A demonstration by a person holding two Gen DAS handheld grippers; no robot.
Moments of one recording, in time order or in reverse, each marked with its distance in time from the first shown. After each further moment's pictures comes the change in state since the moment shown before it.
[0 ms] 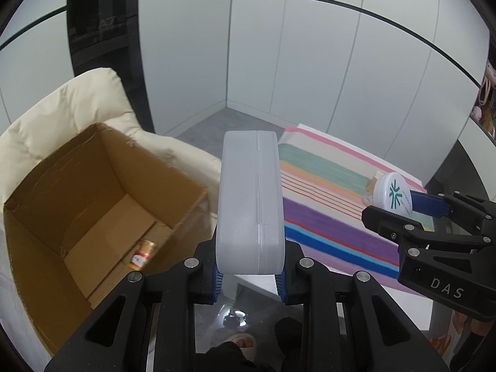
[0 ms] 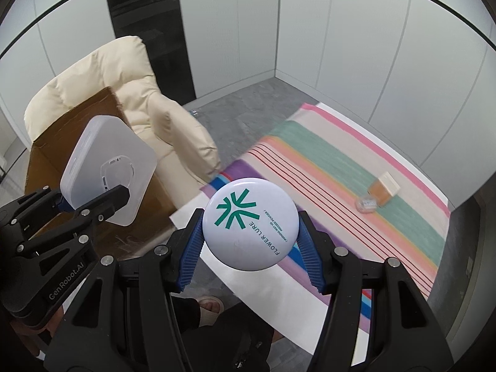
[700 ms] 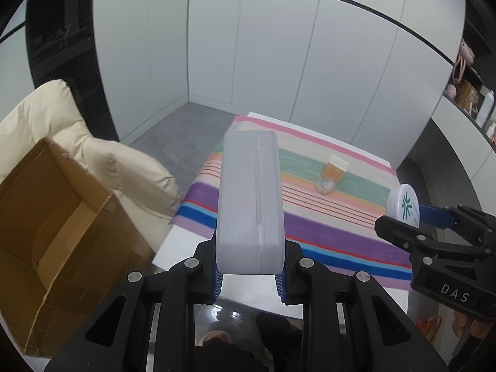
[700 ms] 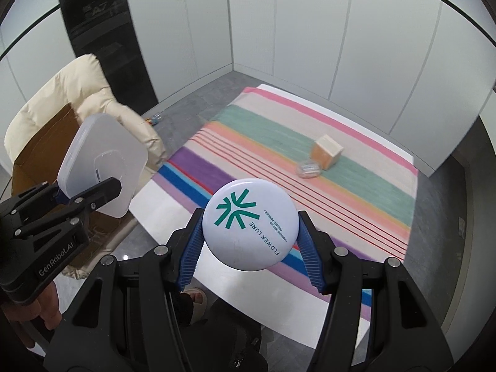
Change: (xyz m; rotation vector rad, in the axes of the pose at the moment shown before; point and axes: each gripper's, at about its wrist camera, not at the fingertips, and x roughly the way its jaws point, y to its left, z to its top) left arm 0.015 -0.085 0.001 0.088 0.046 -0.122; right arm -0.024 -0.094 -0.044 0.157 0.026 -0.089
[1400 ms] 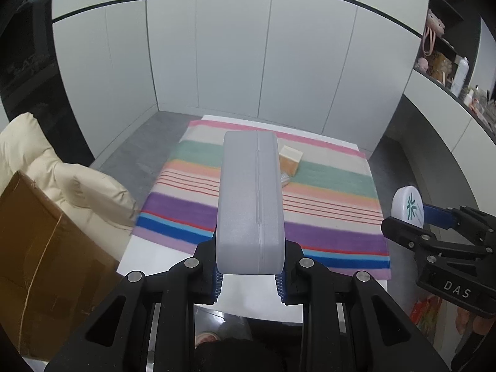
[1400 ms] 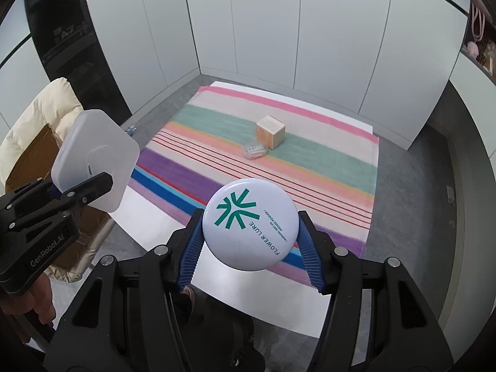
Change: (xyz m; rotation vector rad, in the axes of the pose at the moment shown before) left arm 0.000 -0.092 0.002 0.132 0.011 -0.064; right arm -0.035 -0.086 -0.038 0.140 -0.010 -0.070
